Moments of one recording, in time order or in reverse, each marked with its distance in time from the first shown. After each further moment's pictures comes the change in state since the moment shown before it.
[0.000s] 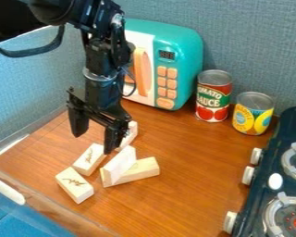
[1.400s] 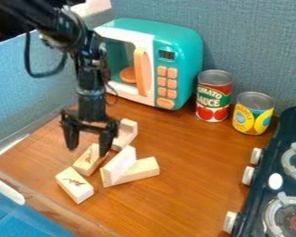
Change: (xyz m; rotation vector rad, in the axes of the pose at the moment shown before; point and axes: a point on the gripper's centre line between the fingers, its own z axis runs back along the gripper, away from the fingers) arm 0.029 0.043 -0.080 -0.111 0.206 0.292
